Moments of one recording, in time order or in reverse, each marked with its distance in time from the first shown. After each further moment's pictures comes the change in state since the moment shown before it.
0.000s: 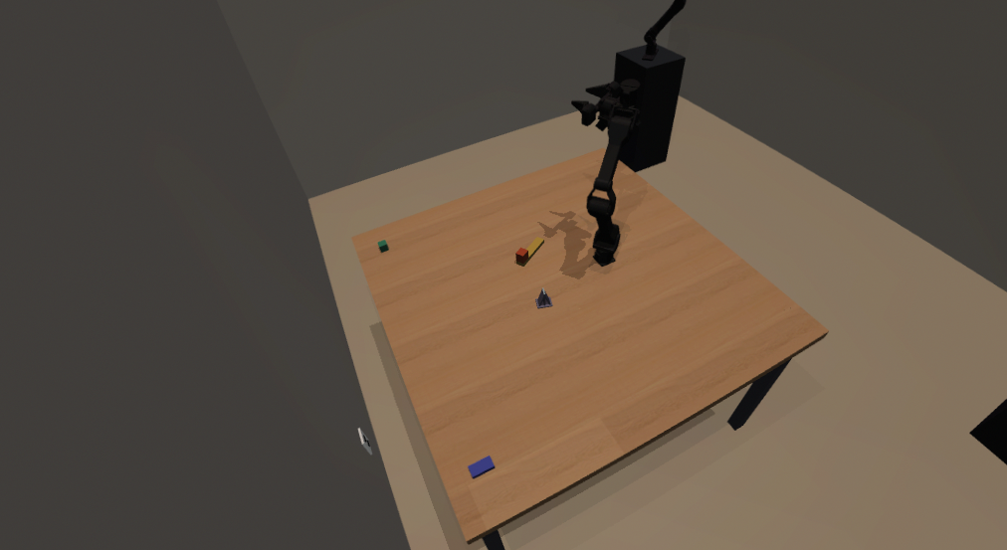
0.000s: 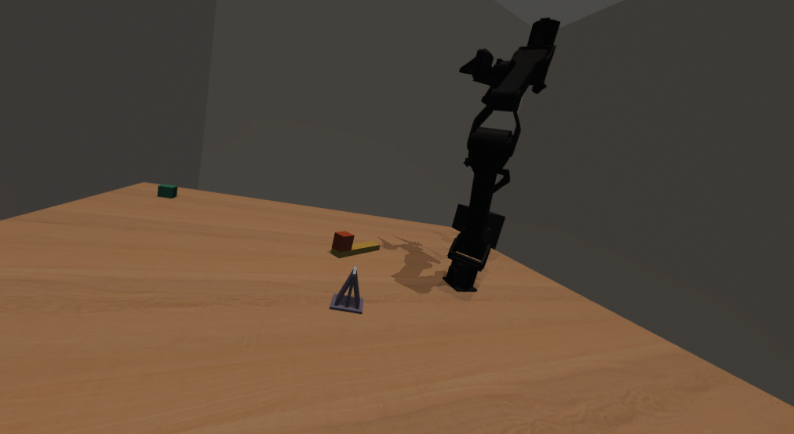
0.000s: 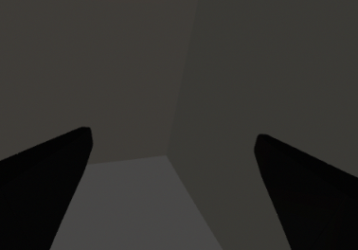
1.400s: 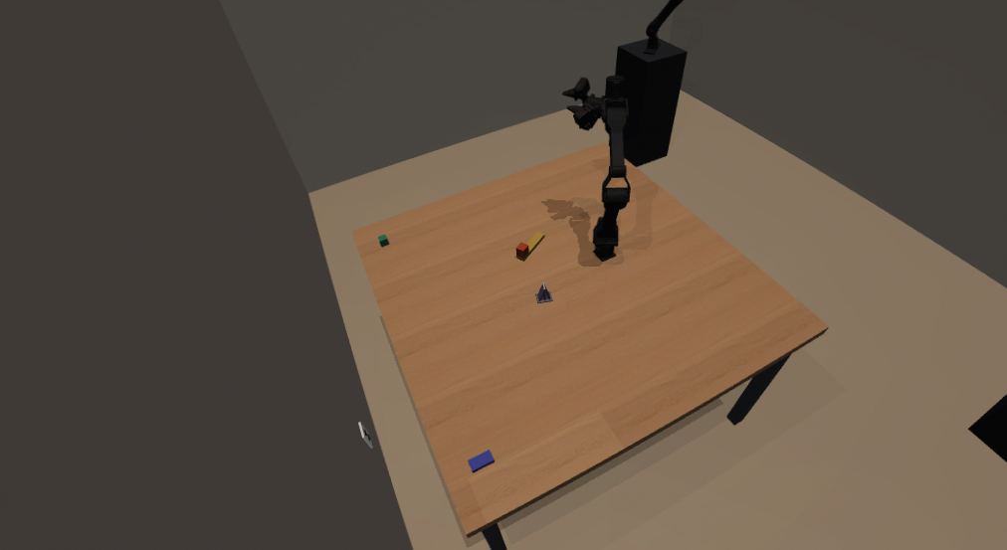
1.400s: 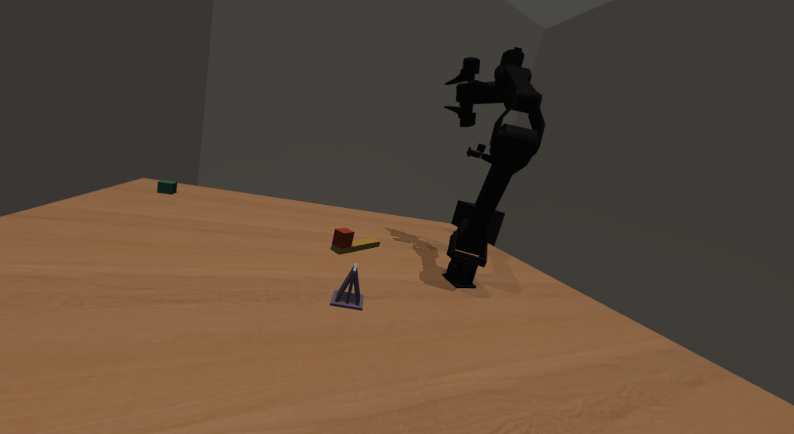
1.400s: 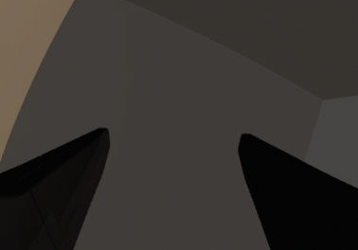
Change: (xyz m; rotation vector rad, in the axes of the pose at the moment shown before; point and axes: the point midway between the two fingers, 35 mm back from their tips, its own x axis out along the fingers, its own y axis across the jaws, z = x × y) arm 0.068 0.013 0.063 1.330 -0.136 0.004
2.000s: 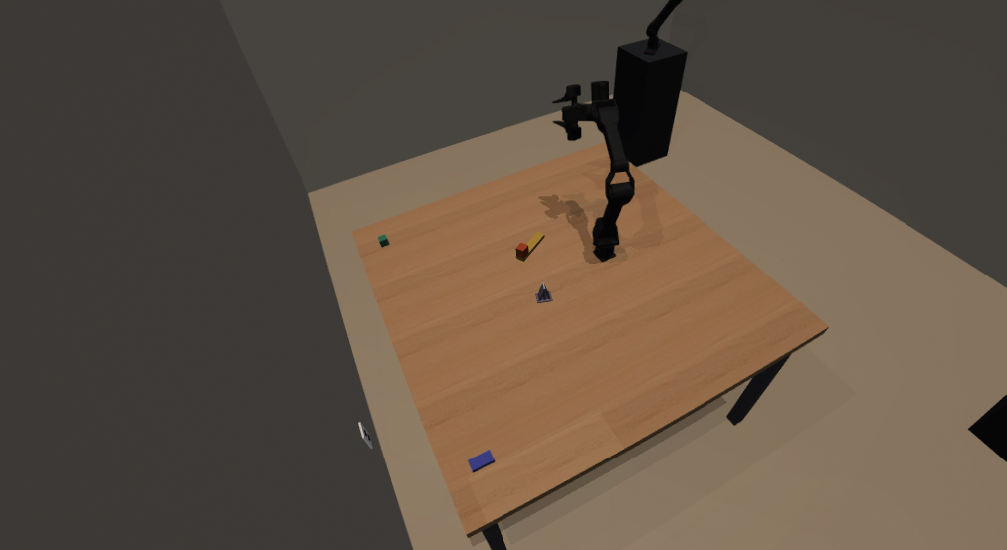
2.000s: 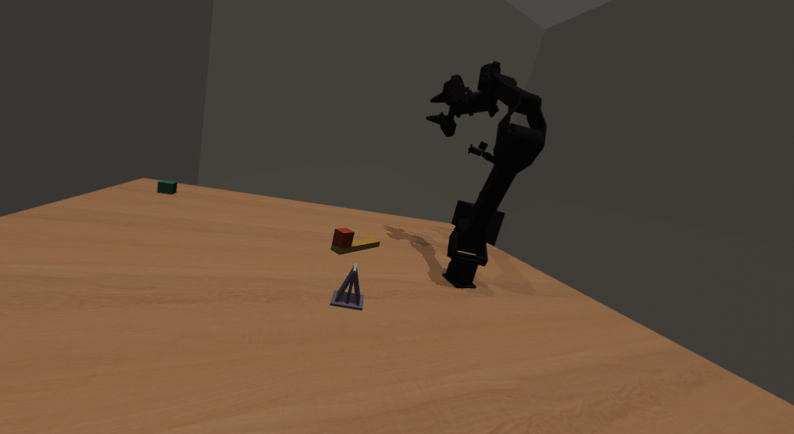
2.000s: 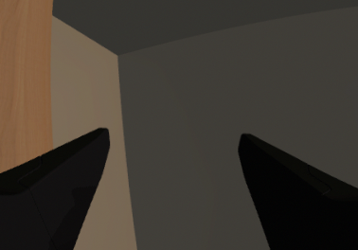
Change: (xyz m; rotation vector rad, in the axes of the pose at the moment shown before) arm 0.043 0.035 0.025 0.655 -0.089 0.130
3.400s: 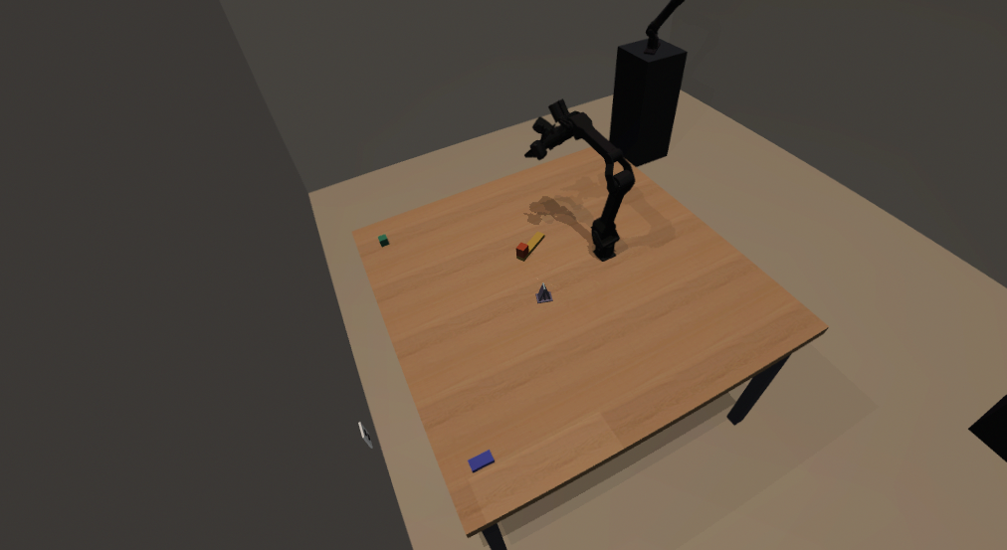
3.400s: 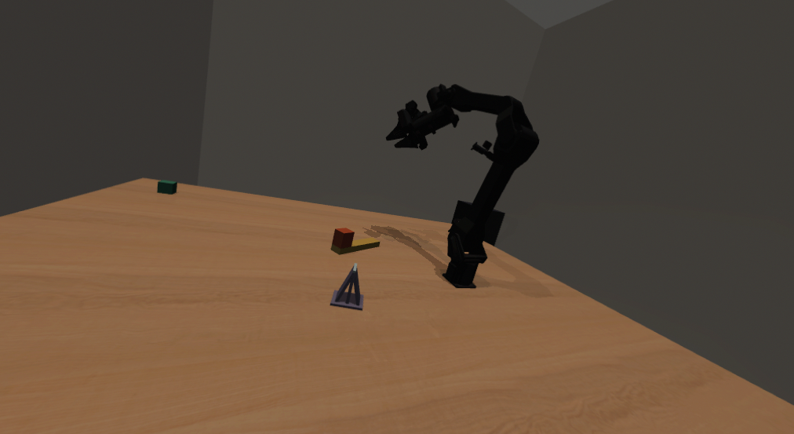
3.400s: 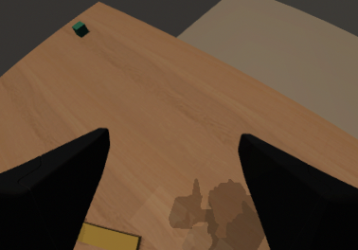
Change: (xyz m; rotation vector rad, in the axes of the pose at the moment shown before) arm 0.090 0.123 0.040 1.335 0.254 0.454
